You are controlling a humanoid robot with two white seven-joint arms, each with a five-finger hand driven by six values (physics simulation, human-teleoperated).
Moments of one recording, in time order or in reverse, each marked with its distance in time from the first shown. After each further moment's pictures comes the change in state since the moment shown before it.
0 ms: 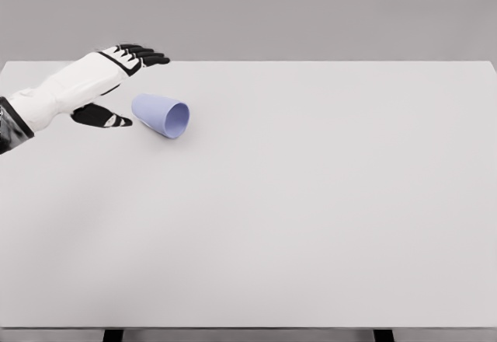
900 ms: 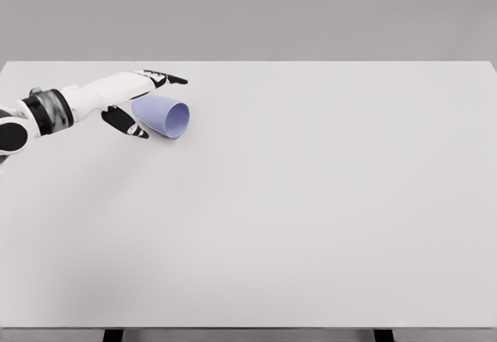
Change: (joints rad) left arm -0.239 -0.141 -0.256 0.317 0.098 0.044 -0.177; right arm 0.000 0.000 0.000 0.000 0.000 0.000 0.000
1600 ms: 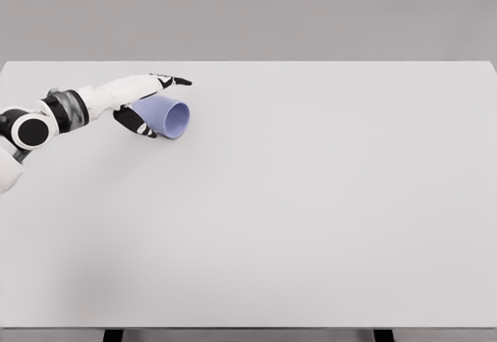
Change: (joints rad) left arm -0.035 -0.096 -0.026 0.154 -0.016 0.002 0.000; right arm 0.000 0.000 0.000 0.000 0.000 0.000 0.000
